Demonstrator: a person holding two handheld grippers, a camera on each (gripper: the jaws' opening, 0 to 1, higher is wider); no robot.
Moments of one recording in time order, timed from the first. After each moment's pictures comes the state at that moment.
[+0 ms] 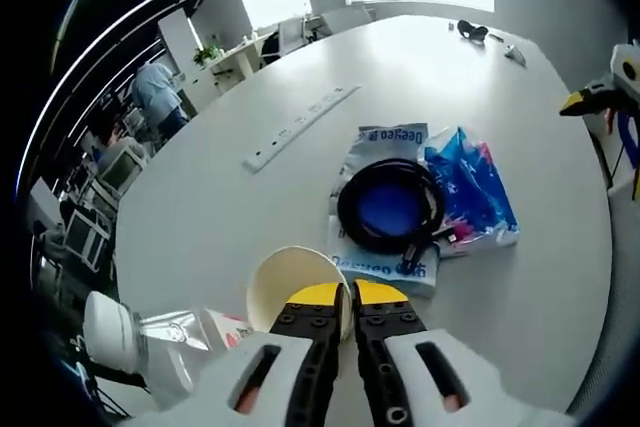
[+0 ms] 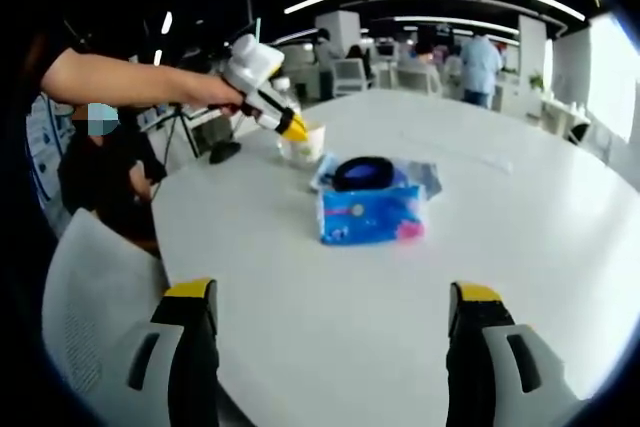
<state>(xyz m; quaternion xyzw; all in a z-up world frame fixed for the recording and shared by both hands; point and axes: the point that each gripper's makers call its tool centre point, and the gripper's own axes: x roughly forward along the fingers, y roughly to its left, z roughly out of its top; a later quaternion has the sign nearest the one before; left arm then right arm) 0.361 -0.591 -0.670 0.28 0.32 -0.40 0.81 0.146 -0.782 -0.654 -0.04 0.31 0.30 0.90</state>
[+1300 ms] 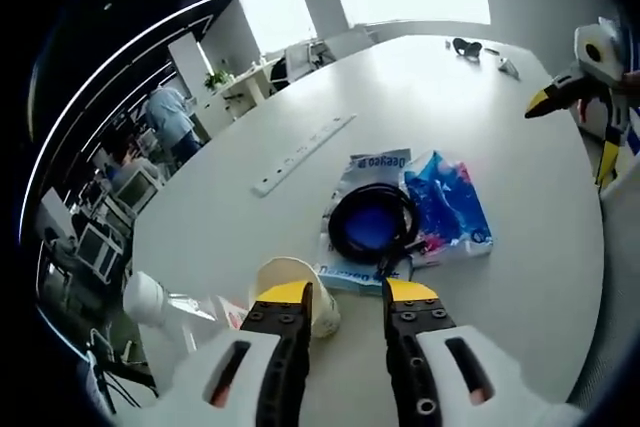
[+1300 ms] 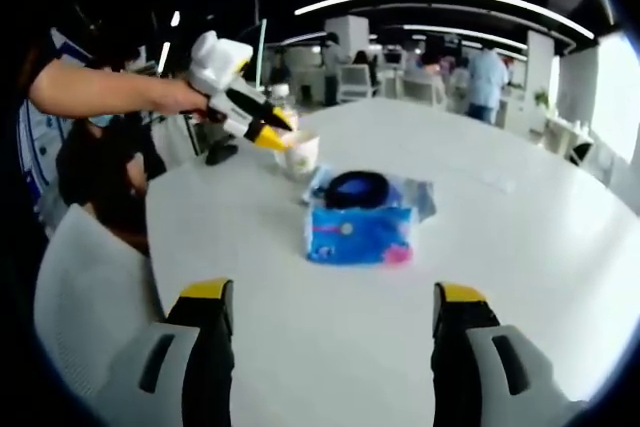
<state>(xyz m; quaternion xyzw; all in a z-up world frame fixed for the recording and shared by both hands) 0.323 -0.590 -0.638 0.27 0.27 -0.39 0.84 0.173 -0.784 -0.643 -0.08 0.29 0.31 0.90</state>
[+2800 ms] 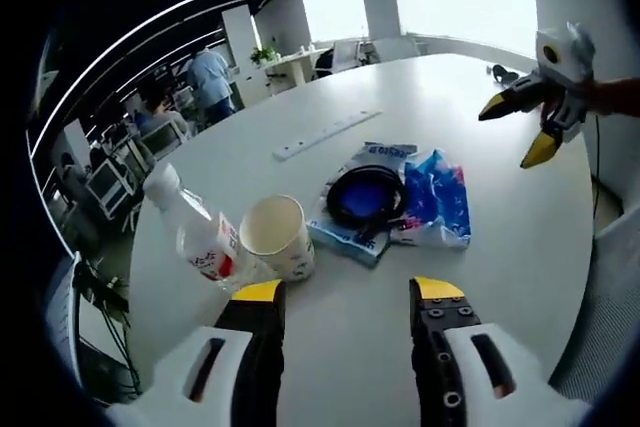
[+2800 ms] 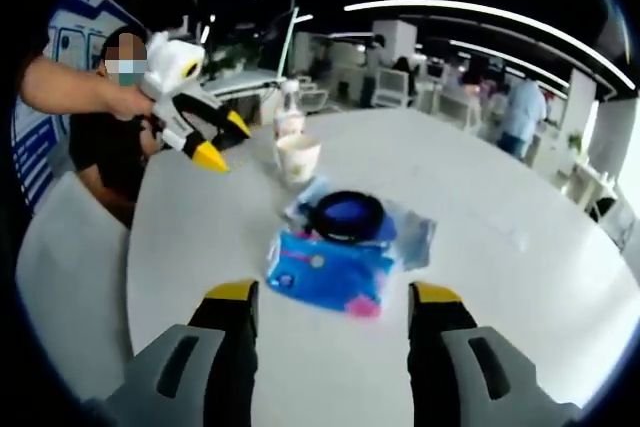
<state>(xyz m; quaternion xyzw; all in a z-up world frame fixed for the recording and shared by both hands) 0.275 -0.561 -0.647 0.19 0.30 -0.32 0.88 0.244 -0.781 -0.644 -0.15 0.27 0.38 0.87</state>
